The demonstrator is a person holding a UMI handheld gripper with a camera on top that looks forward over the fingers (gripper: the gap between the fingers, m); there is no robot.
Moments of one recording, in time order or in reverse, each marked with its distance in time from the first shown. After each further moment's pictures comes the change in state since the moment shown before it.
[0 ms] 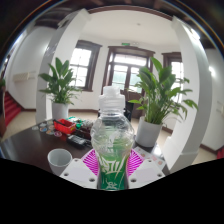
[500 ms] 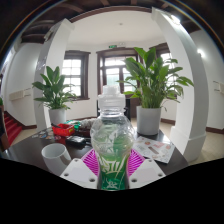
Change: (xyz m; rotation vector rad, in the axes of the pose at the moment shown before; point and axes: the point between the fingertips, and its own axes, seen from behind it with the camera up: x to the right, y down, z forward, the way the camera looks) arm 0.008 0.055 0.016 0.059 -0.008 0.186
